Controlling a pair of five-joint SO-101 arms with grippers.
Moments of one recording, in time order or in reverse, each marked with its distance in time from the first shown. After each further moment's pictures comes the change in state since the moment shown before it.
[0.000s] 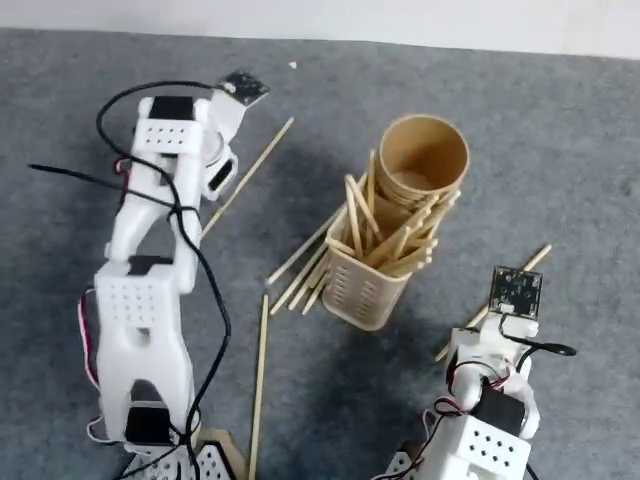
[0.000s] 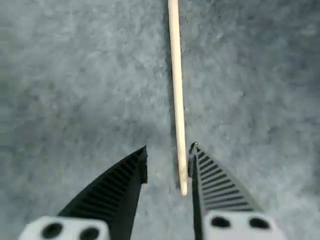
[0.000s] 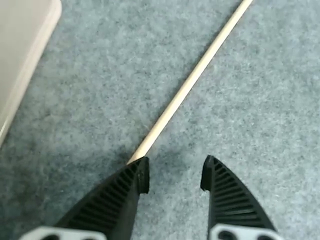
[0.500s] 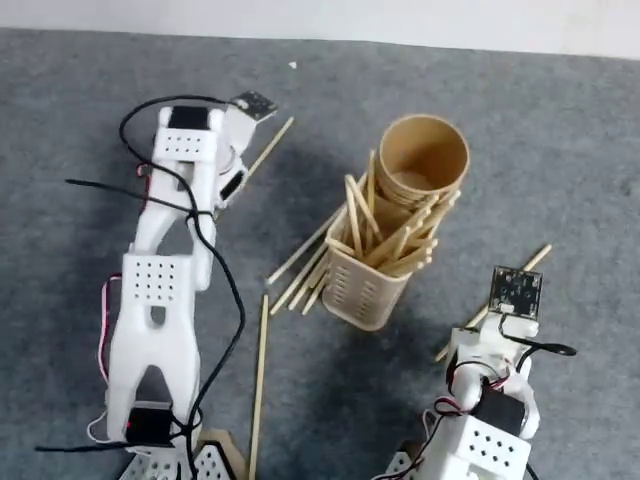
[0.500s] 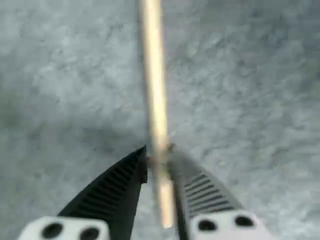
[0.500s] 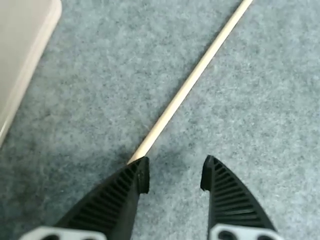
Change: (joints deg) left arm 0.4 19.7 -21.6 7.3 -0.2; right arm 0.0 0.0 0.0 0.0 0.0
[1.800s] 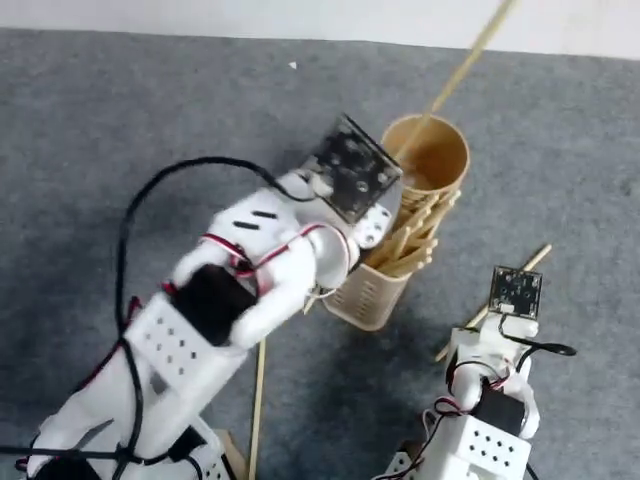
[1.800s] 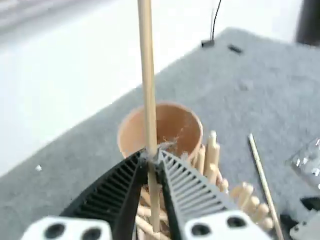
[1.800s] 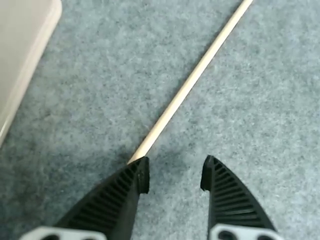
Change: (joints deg) left arm 41.1 -100.8 83.2 -49.6 24.4; right arm 0.0 0.0 0.0 0.0 0.0
